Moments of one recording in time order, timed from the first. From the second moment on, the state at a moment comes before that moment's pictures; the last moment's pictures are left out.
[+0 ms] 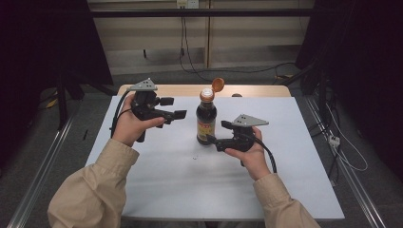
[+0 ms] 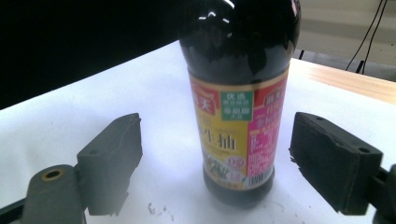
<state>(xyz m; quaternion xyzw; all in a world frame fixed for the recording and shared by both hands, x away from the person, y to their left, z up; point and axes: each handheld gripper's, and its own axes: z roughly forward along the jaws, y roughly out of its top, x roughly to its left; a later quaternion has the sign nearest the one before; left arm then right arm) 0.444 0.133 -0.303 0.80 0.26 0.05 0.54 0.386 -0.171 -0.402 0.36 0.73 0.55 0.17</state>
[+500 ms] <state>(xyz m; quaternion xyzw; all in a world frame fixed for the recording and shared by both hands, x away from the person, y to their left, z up) 0.420 0.158 -0.332 0.80 0.27 0.06 0.53 0.364 -0.191 -0.409 0.37 0.73 0.55 0.17</state>
